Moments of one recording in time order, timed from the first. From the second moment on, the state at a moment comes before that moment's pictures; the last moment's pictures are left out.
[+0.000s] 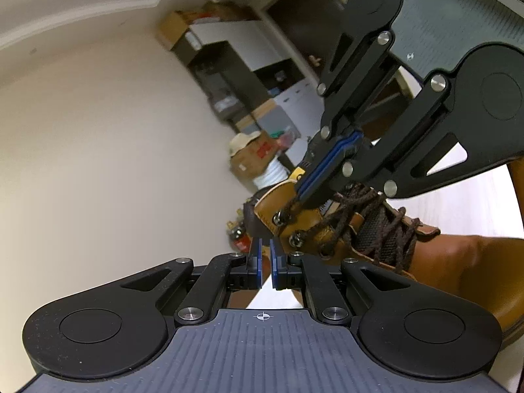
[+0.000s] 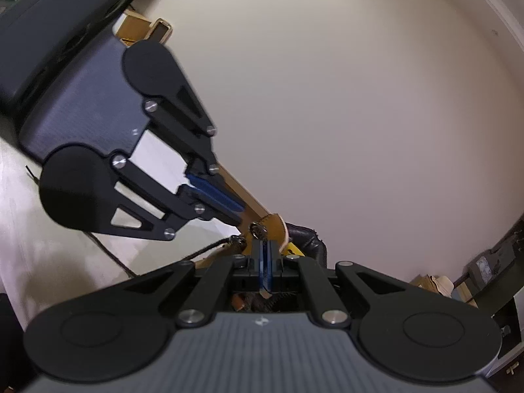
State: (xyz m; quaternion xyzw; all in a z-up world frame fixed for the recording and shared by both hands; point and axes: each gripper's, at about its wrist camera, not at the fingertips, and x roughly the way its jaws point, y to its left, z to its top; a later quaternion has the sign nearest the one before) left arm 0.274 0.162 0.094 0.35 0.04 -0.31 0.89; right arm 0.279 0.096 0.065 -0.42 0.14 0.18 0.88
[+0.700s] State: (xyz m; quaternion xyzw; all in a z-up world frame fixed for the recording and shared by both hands) left arm 0.314 0.158 0.097 0.40 0.08 -0.37 0.83; right arm 0.282 0.089 0.067 -0.42 0.14 0.18 0.88
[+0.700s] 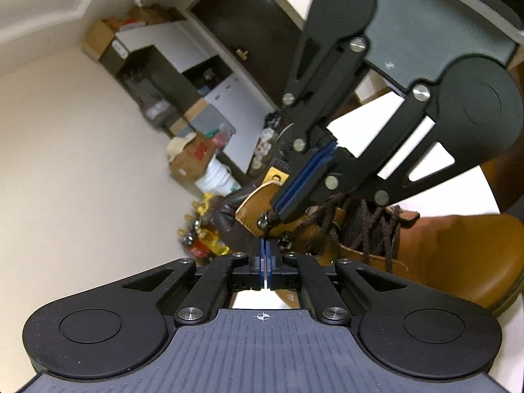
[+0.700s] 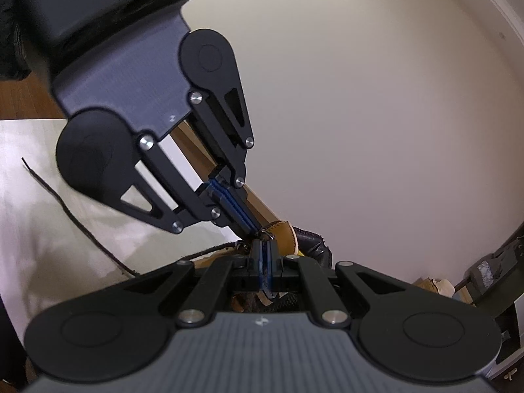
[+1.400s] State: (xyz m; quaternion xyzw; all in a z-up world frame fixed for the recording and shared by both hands) left arm 0.333 0.164 0.094 0.34 0.06 -0.37 0.87; right arm 0.285 0.088 0.056 -0.41 0.13 0.18 0.88
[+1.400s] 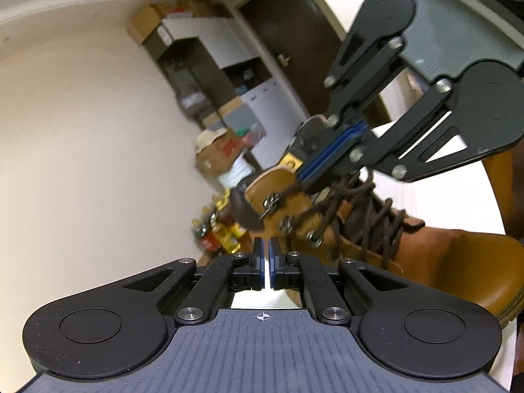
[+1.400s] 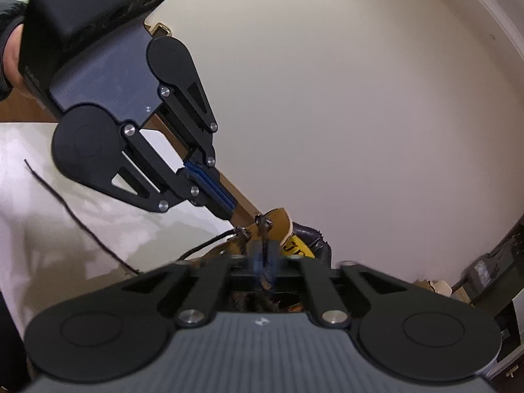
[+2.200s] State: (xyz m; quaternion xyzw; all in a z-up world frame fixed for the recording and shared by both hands) left arm 0.331 0.159 0.088 0.48 0.03 -0.43 0.76; right arm 0.281 0.059 0.088 -0.40 0.15 0.23 0.87
